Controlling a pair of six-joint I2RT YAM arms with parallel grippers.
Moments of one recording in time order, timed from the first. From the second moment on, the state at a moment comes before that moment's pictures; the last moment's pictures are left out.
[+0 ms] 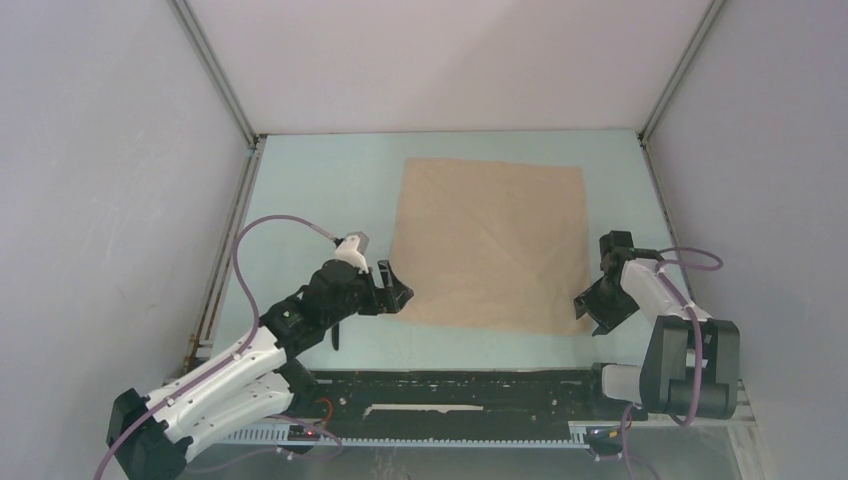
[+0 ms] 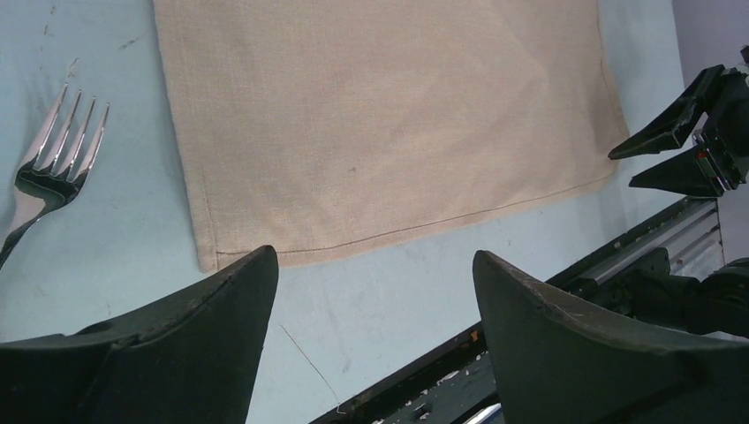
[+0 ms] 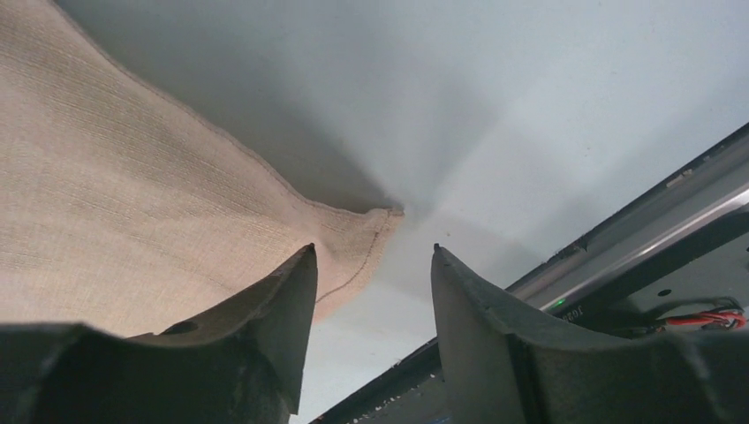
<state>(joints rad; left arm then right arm) -0.74 0.76 0.50 -0.29 -0.07 -0.70 -0.10 1.29 0.69 -0.93 0.13 0.87</state>
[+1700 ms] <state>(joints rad) -0.67 1.49 0.84 -0.79 -0.19 -1.39 -0.05 1.12 0.51 -0.70 0.06 0.93</state>
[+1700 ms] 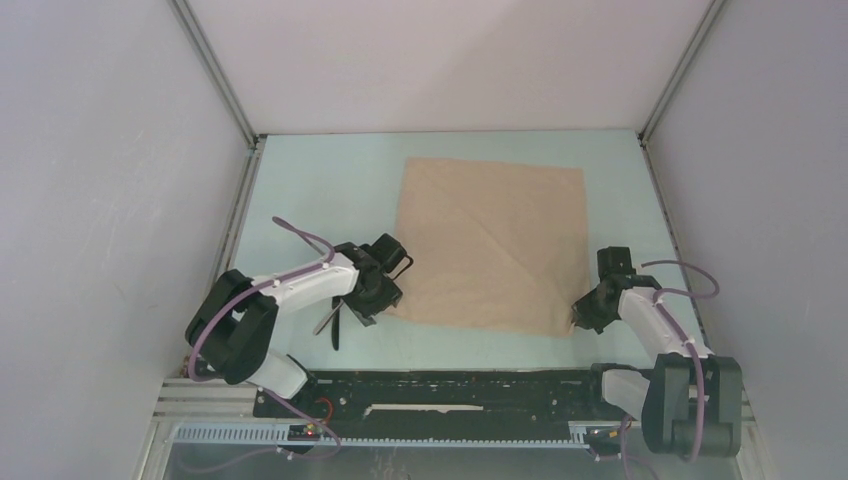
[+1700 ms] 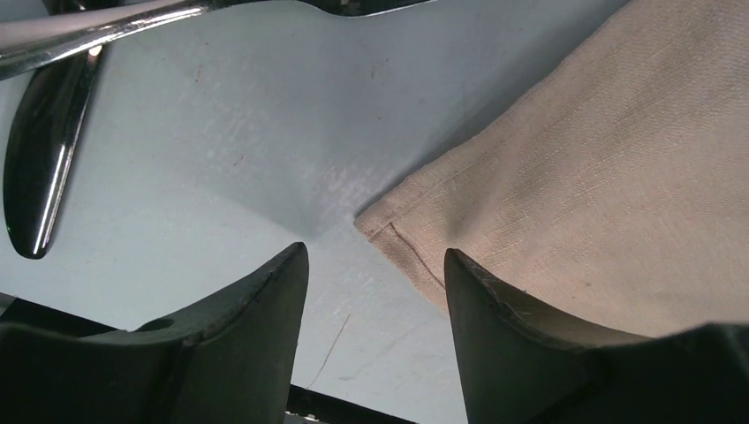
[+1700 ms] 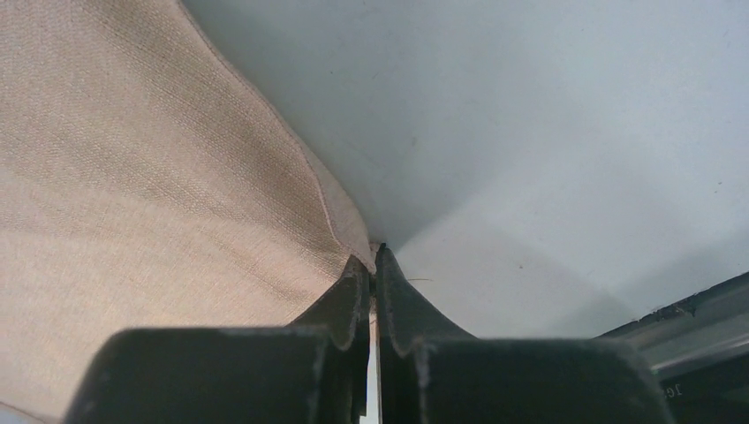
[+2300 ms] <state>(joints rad) -0.68 1.59 0.91 -0.80 -0.22 -1.40 -0.09 1.11 0.49 -0.69 0.02 0.91</state>
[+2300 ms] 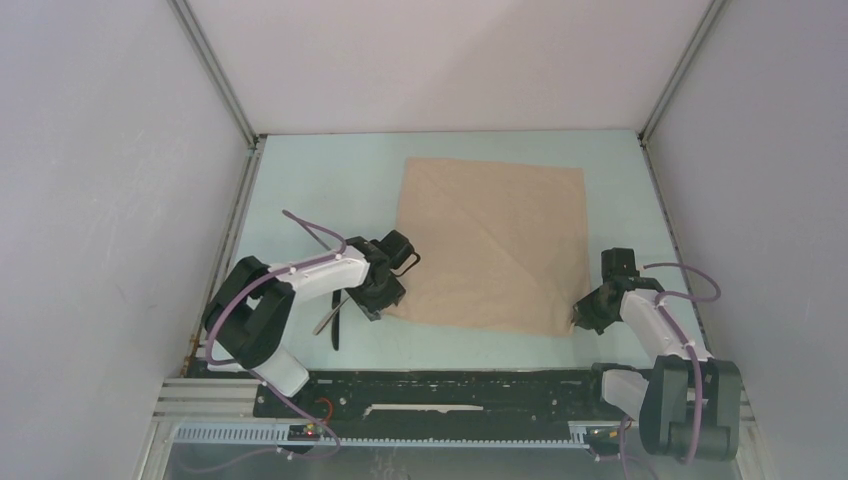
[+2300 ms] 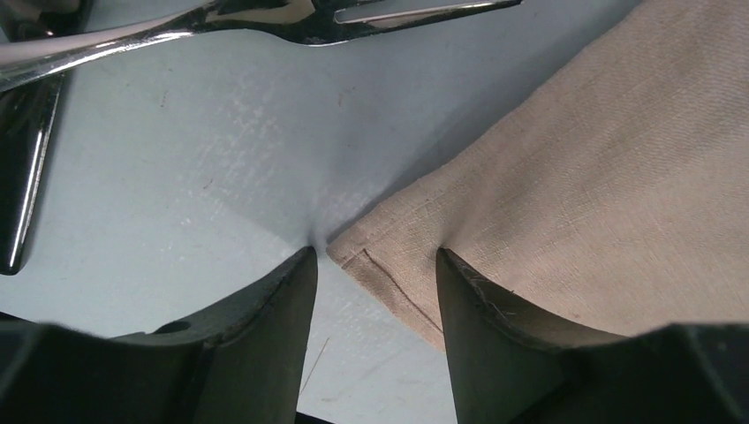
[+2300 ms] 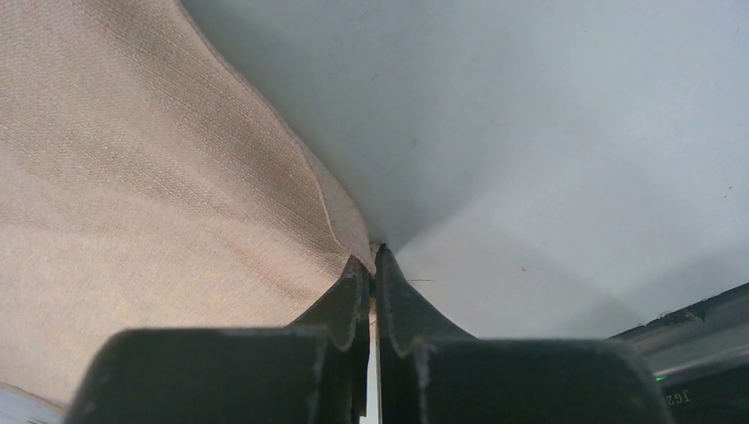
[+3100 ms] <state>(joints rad) -0.63 1.51 0.79 -0.53 -0.20 -1.34 -0.10 0.92 0.44 -0.72 0.04 0.92</state>
